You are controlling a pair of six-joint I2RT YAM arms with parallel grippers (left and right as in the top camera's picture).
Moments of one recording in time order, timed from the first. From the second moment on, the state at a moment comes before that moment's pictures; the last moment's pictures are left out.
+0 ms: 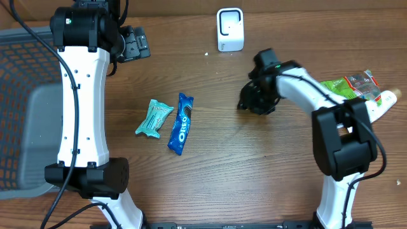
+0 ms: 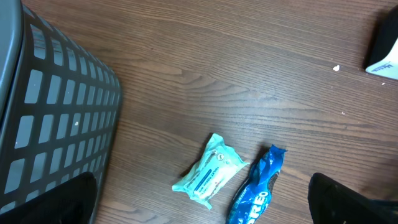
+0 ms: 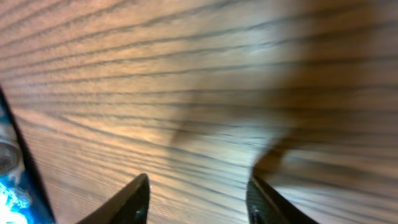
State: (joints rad) left arm -0.06 1.92 2.33 -1.55 -0.17 -0.33; right arm 0.30 2.10 1.49 -0.84 -0.39 0.36
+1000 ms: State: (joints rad) left arm -0.06 1.92 2.33 -1.55 -0.17 -0.33; right arm 0.75 2.19 1.61 -0.61 -0.20 0.73
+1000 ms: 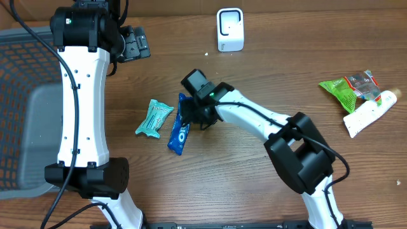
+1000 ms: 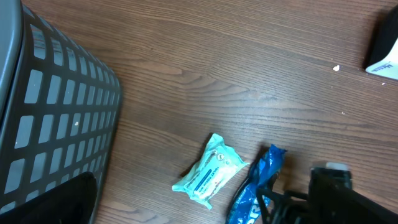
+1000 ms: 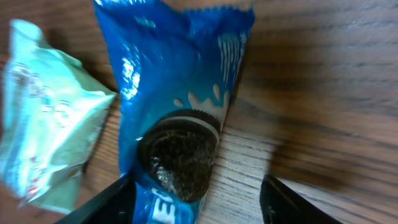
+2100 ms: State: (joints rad) left arm -0.06 1.92 2.33 -1.55 -0.17 -0.33; right arm 0.33 2.21 1.67 -1.06 -0.57 -0.27
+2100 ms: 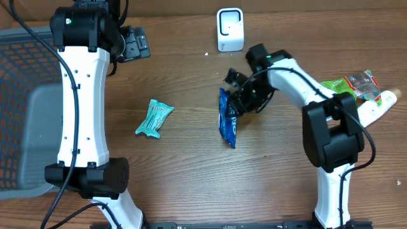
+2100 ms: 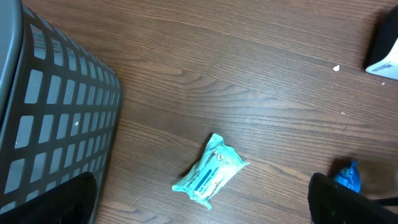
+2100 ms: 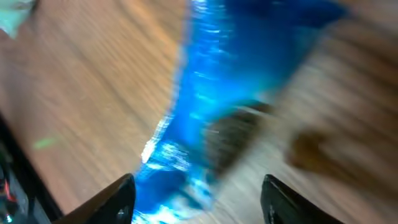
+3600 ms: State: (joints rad) left arm -0.06 1.92 2.33 -1.55 -0.17 -0.33; right arm 0.77 2.15 1.68 -0.98 0.38 0.26
